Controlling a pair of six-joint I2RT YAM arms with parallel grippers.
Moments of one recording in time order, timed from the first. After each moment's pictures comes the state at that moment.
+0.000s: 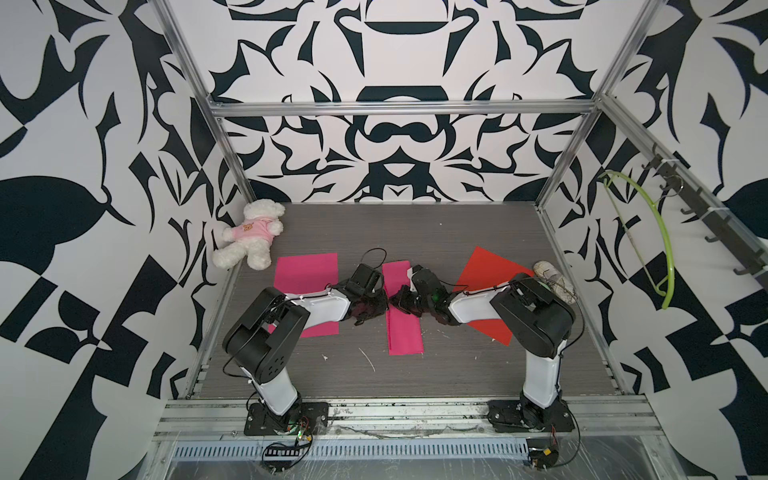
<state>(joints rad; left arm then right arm) -0.65 1.70 0.81 -0.11 0.20 -0.84 0.73 1.93 0.87 0.37 -0.25 1.08</state>
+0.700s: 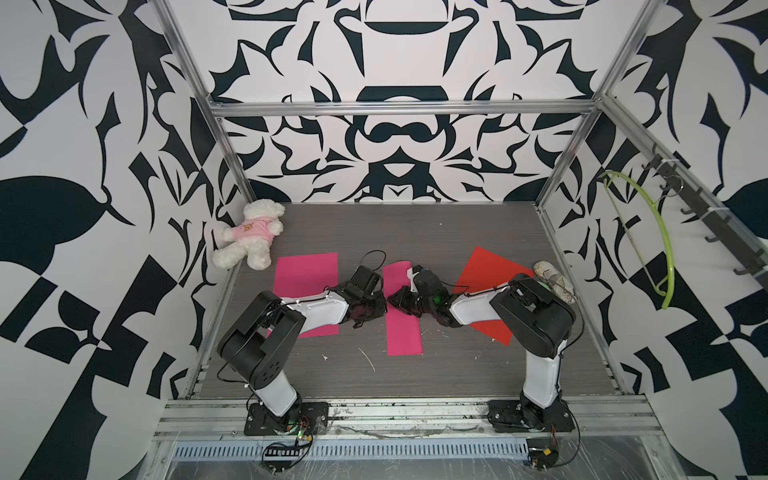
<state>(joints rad) -0.65 1.64 0.78 -0.16 0.14 -0.84 0.73 1.93 0.84 0.43 -0.27 1.08</state>
